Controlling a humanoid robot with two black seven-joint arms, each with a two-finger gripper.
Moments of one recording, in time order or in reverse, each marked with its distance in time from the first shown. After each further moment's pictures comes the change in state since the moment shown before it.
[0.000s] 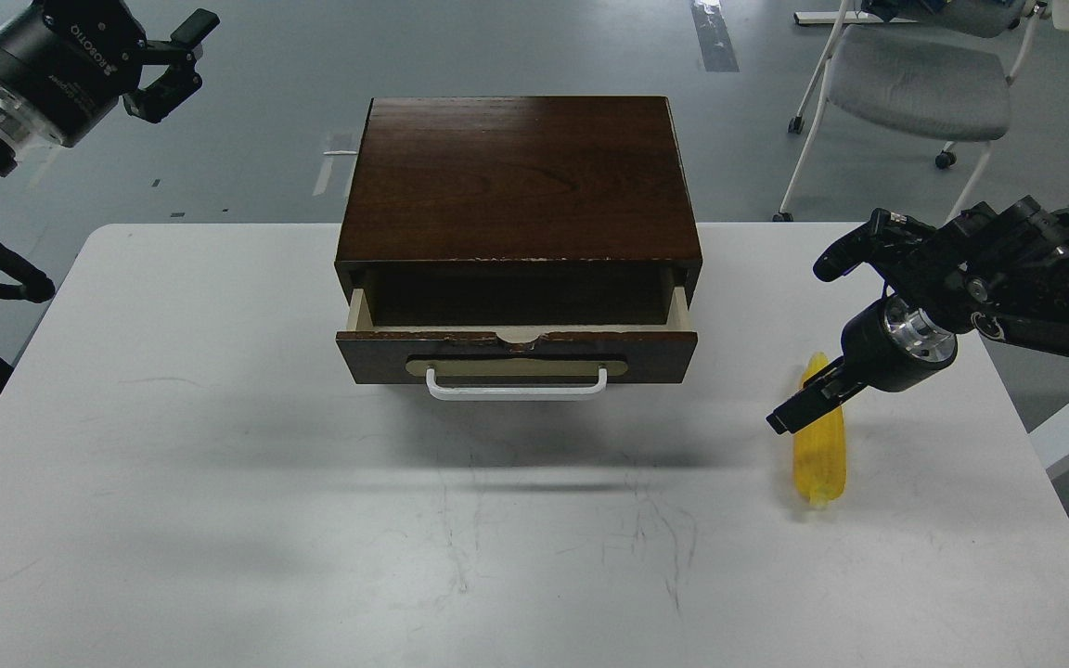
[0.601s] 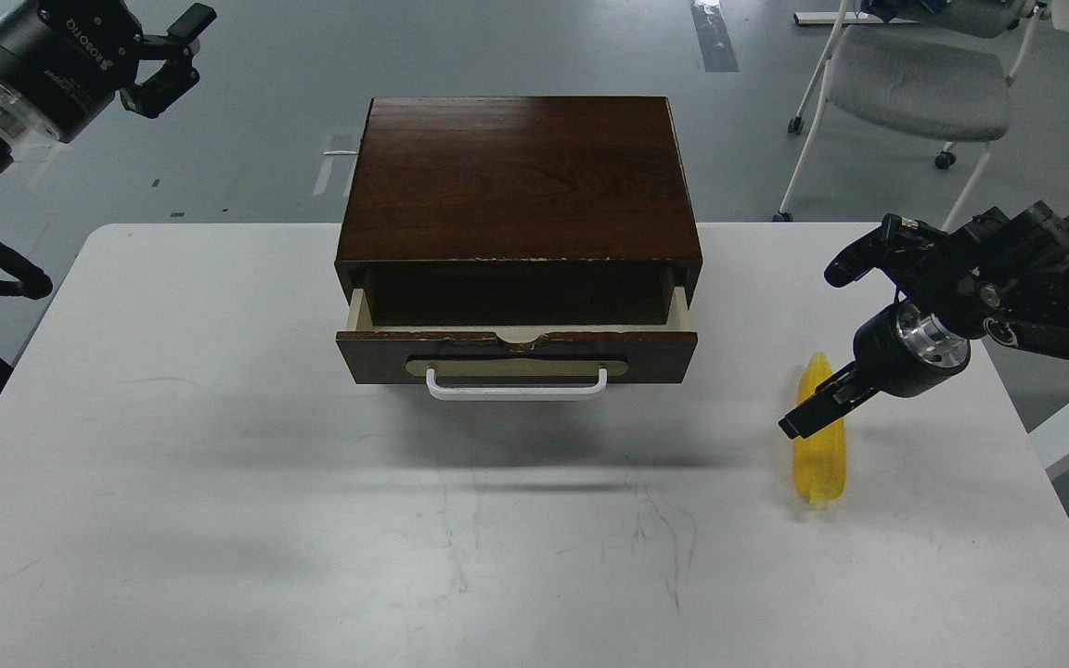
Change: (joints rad) left arm -0.005 0.004 -0.001 0.000 0.001 -0.002 0.000; right arm 0.004 -0.028 -0.007 0.031 -0.012 0.000 -0.025
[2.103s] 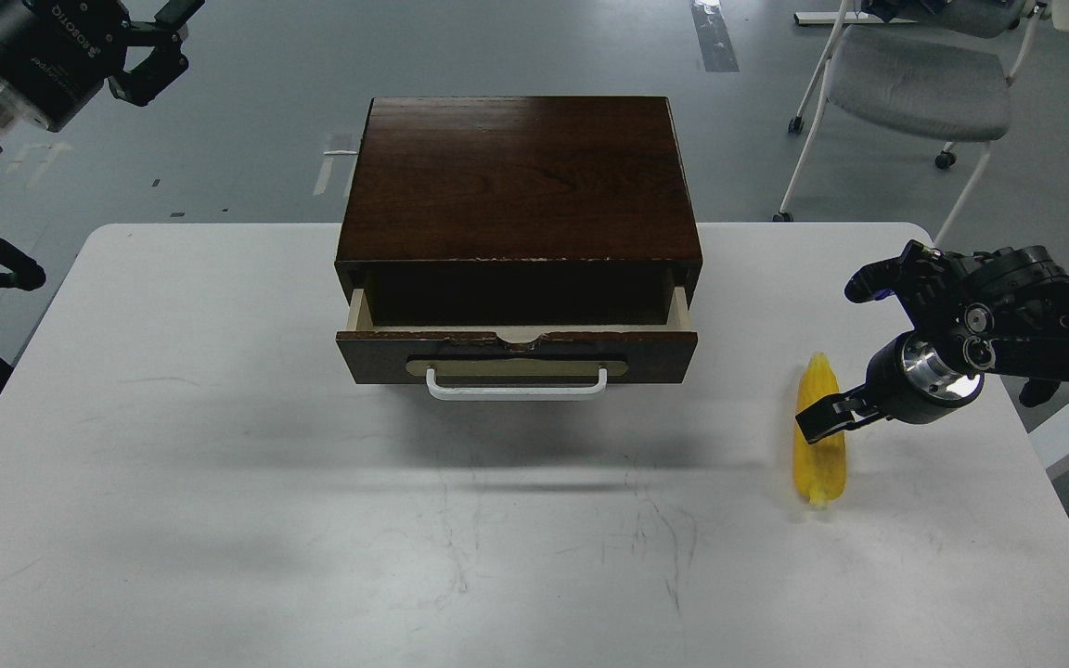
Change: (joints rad) left arm -0.007 0.001 -0.012 0.016 0.000 0.000 -0.004; right arm -0.012 -0.014 -0.023 0.119 0.408 -0.024 -0.455
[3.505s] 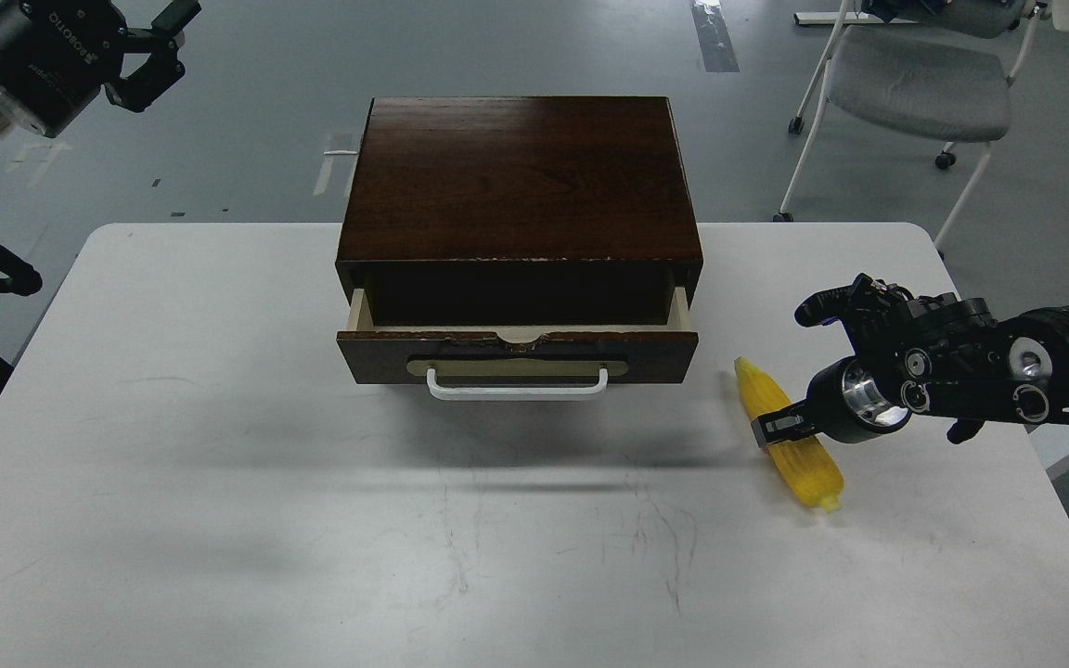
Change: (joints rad) left arm 0.011 0.003 0.002 0.001 0.003 -0.001 0.000; right arm -0.124 0.097 0.042 -0.054 0.036 -0.164 0.027
